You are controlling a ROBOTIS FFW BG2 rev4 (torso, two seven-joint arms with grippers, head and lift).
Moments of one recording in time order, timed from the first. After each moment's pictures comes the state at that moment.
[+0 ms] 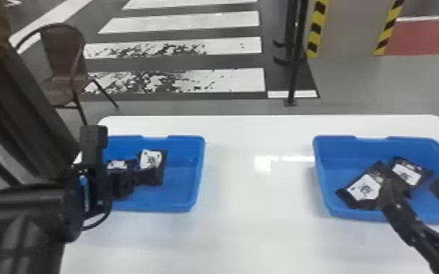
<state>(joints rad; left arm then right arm) -0.01 0.17 0.22 -1.91 0.03 1.07 -0.47 0.73 -0.02 -0.15 -2.28 -0.34 0.01 0.37</state>
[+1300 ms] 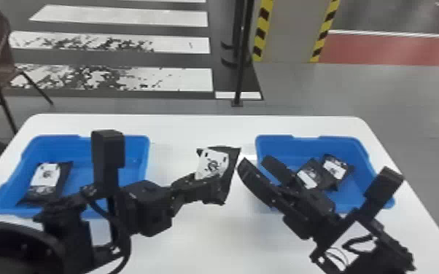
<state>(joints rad) 0.21 0.12 -0.10 -2.29 0.34 0.99 -0.52 0.41 -0.10 0.00 -2.13 -0.63 0.39 0.51</state>
